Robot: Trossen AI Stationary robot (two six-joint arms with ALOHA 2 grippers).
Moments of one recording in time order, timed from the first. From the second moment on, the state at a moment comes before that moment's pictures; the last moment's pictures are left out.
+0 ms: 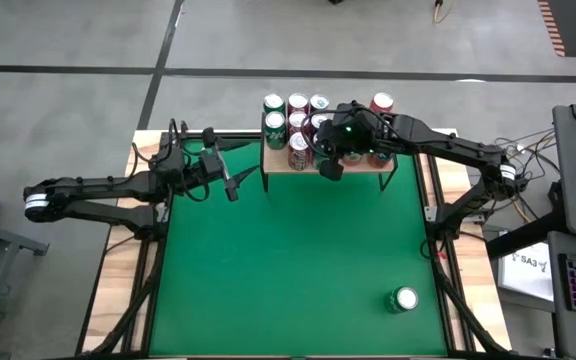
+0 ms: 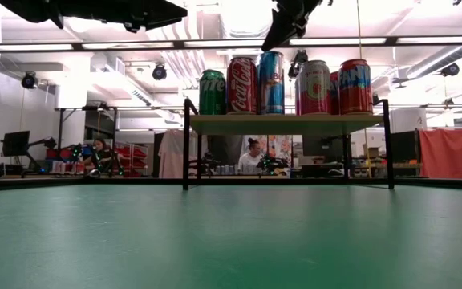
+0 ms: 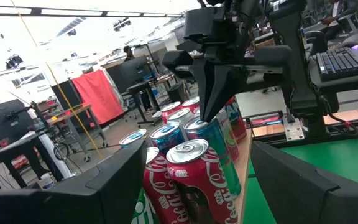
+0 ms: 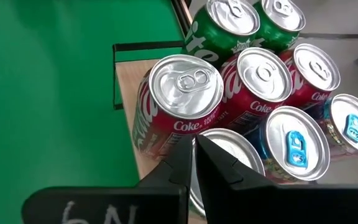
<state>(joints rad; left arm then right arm) 0.22 0.95 0.63 0.42 -0.15 0.39 -0.30 1.54 1.62 -0.80 0.15 -0.20</state>
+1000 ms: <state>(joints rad) 0.22 0.95 0.63 0.42 -0.15 0.39 -0.29 1.50 1.64 -0.96 0.07 -0.11</state>
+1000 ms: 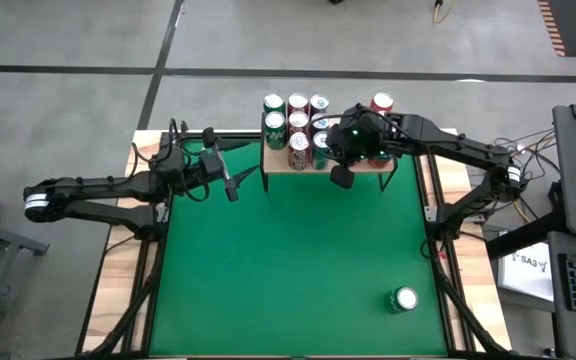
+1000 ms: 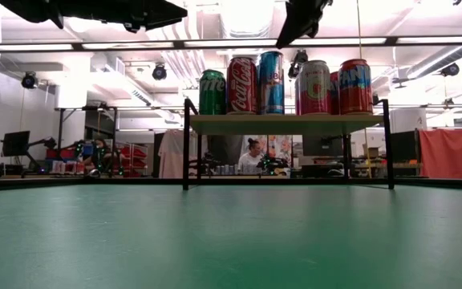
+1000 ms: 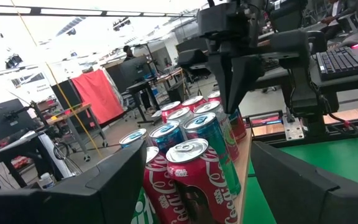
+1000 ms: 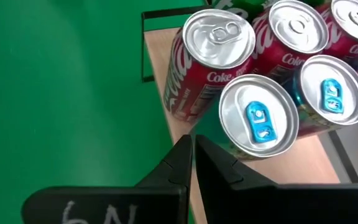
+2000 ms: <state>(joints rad) 0.22 0.95 0.63 0.42 -0.15 0.39 -0.29 1.50 1.62 -0.89 0.11 -0.16</state>
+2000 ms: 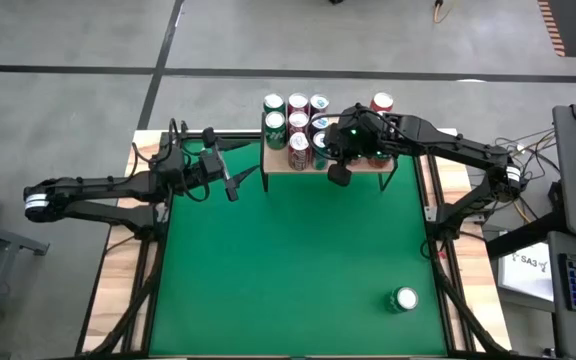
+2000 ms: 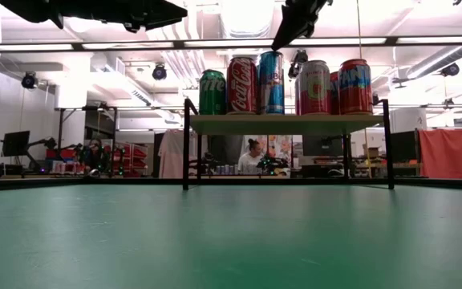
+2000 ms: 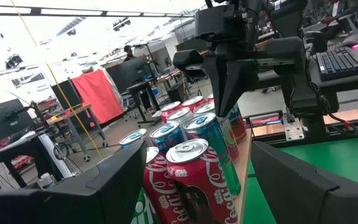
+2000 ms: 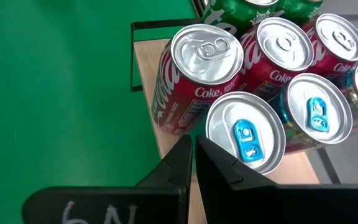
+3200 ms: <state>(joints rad) -0.13 0.95 0.64 0.51 -0.15 0.11 0.18 1.50 1.68 -1.14 -0.14 0.82</state>
